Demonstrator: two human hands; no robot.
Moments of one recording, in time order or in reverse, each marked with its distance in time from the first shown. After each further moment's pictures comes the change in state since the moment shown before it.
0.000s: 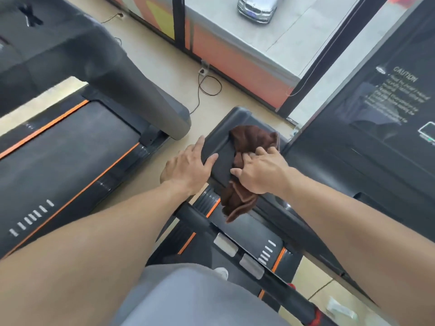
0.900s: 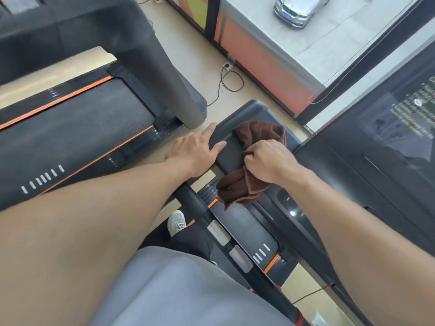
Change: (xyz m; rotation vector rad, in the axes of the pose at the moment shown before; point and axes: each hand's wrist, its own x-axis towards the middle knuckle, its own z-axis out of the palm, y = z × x) left_hand -0.002 0.002 -0.006 0.008 -0.032 -0.047; right_hand 0.004 0.013 0.001 0.241 0.234 -0.146
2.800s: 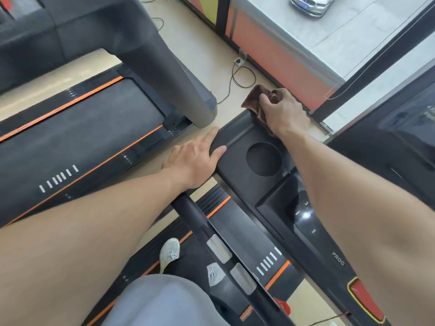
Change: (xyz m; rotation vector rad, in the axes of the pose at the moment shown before) left_hand 0.005 -0.002 0.004 -0.002 -0.027 -0.020; right_hand 0.121 0.039 -0.016 0.483 0.342 0.377
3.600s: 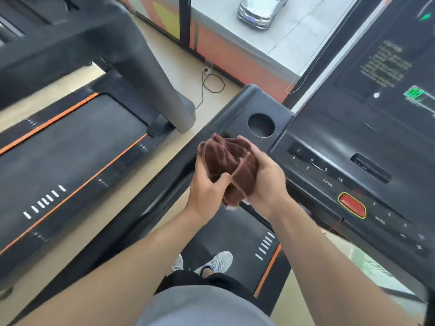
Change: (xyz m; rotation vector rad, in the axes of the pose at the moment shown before) left_hand -0.180 -0.012 0.020 -1.261 0.090 0.048; right_hand -0.306 -0.030 0.005 1.506 -0.312 0.398
